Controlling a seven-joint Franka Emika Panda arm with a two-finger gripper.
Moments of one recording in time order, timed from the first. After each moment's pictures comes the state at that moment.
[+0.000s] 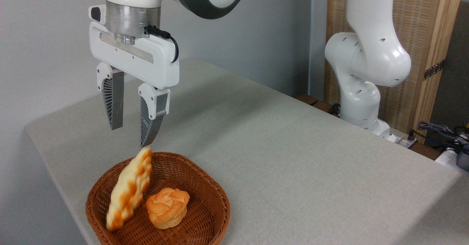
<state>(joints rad) -0.12 0.05 0.00 -1.71 -0.05 2.06 0.42</state>
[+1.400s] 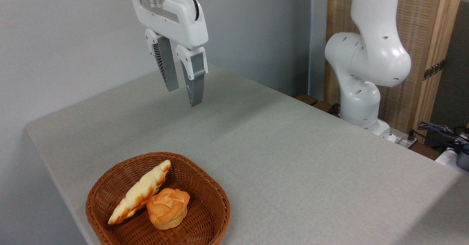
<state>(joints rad) -0.12 -0.08 -0.01 -1.68 -0.05 1.62 0.66</state>
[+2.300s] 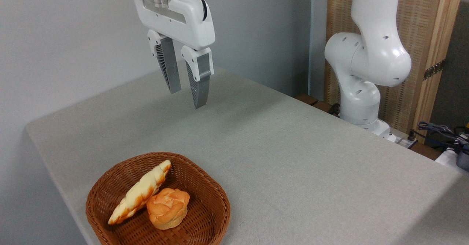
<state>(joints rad) -0.11 -0.09 0.00 -1.68 -0.05 1.63 0.66</state>
